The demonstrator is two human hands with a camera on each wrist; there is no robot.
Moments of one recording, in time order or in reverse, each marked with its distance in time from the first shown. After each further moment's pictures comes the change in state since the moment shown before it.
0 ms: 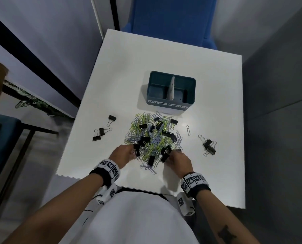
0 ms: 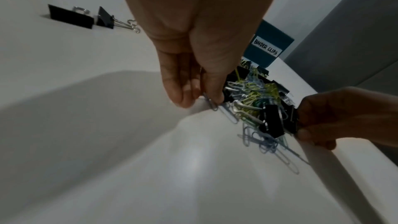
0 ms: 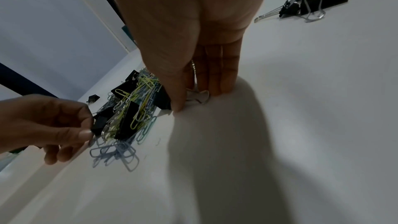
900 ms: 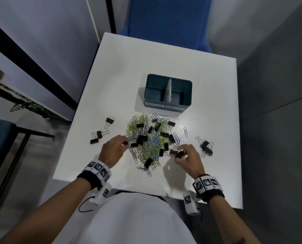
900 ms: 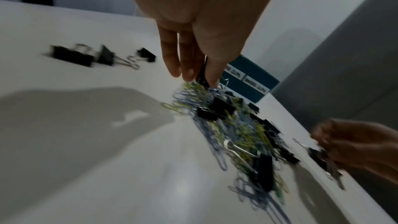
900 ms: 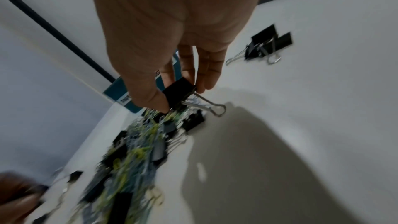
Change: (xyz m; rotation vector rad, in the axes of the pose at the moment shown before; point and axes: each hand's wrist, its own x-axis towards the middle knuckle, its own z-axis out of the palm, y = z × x) left_hand -0.010 0.003 -0.036 -0.020 0.359 0.118; right_hand -0.015 0.015 -0.050 0.368 0.161 0.052
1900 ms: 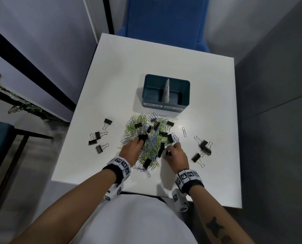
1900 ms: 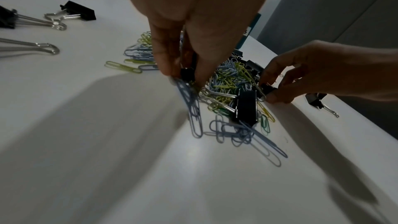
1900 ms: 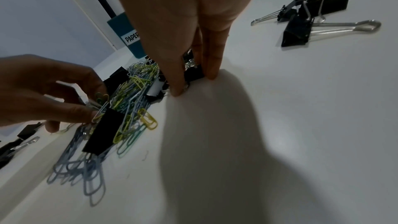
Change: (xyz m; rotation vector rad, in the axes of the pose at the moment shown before) left_hand 0.021 0.034 0.060 0.273 -0.247 0.107; right_hand 0.018 -0.007 0.047 -0.289 0.001 -0.080
